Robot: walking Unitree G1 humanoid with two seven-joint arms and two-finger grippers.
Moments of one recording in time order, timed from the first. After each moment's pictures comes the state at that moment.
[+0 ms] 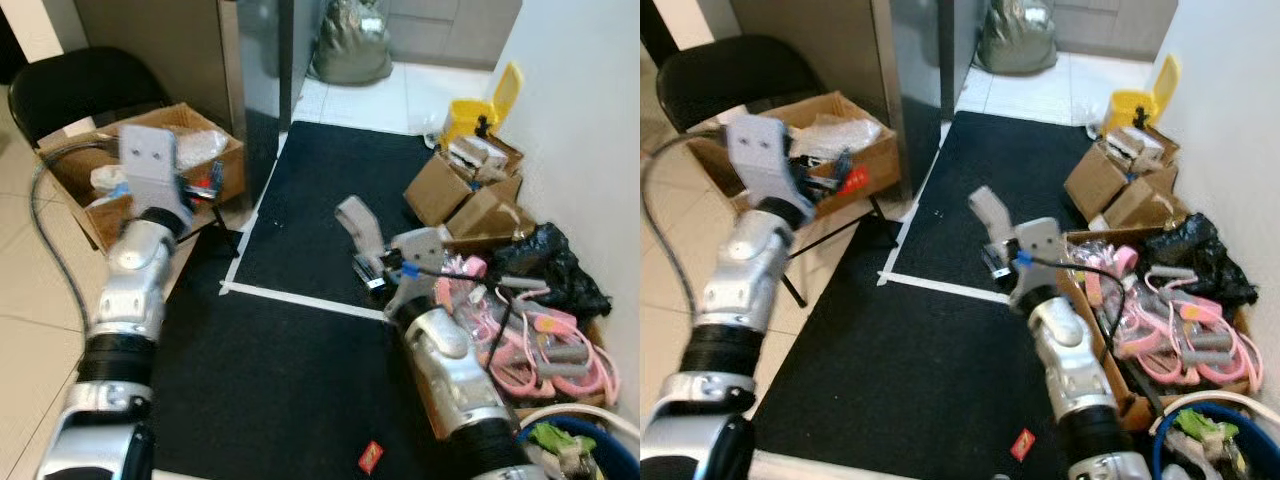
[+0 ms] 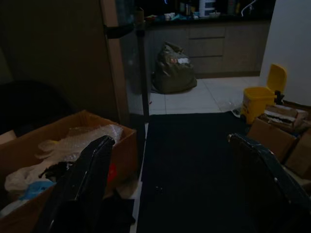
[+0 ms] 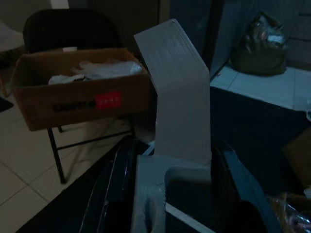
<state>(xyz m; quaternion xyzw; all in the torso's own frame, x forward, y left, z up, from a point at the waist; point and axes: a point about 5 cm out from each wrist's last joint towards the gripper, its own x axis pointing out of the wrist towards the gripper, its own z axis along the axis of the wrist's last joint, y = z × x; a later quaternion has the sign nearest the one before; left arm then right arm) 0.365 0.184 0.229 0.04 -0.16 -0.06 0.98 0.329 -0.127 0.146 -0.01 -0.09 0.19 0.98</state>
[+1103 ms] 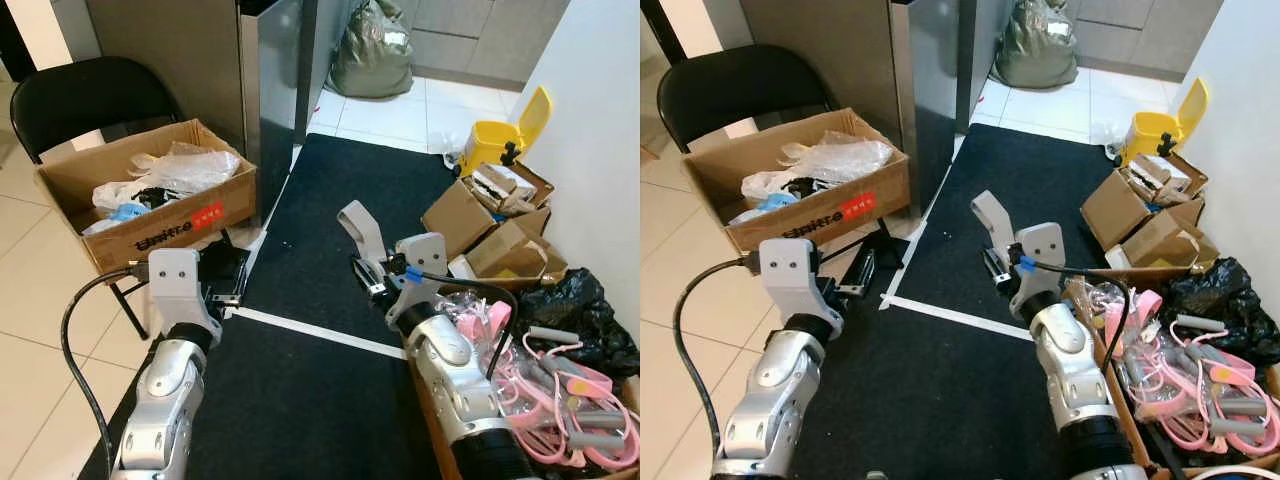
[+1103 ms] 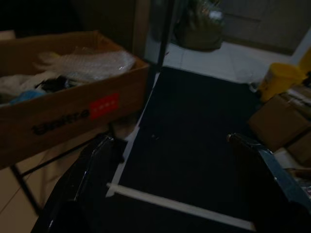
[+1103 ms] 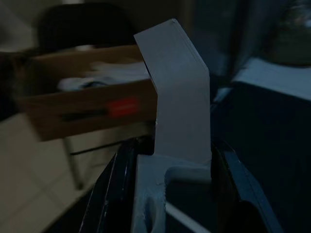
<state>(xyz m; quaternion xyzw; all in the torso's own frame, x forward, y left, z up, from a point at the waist) 0.281 0.155 0.140 -0.05 -0.05 -0.01 1.00 0.319 -0.112 0.138 0.03 -0.07 0.21 0.98</state>
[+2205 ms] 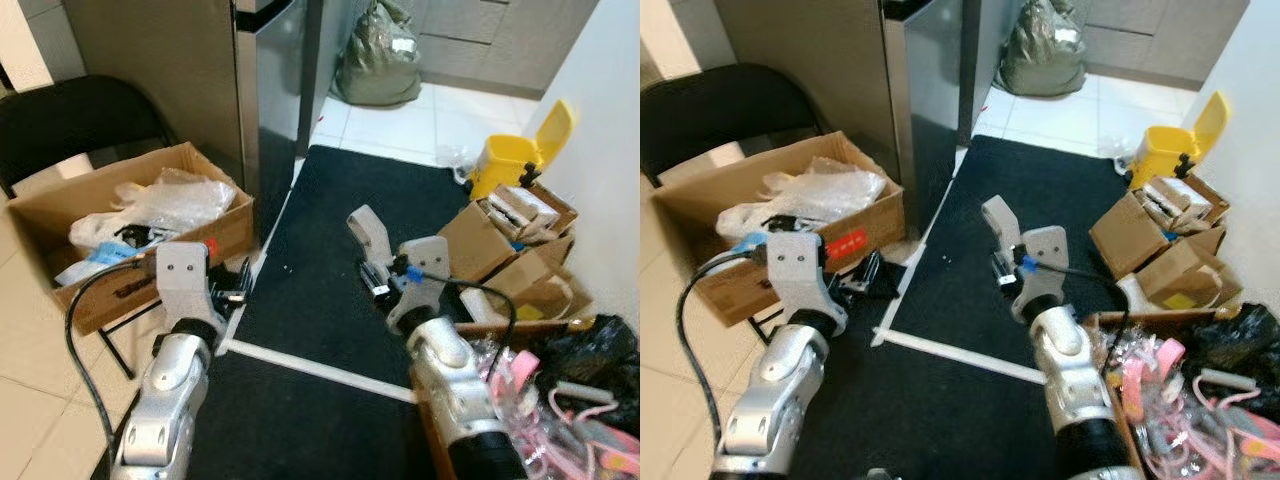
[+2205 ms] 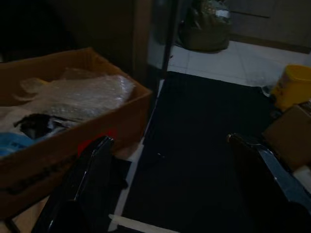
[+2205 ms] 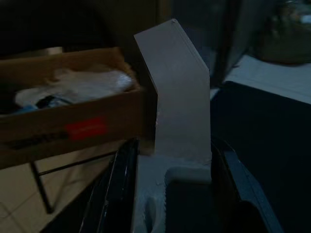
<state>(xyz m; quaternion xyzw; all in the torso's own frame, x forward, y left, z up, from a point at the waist) 0.284 0.151 0.148 -0.03 -0.05 -0.01 1.00 0.320 -0.115 0.132 0.01 -0.06 0.18 0.98</state>
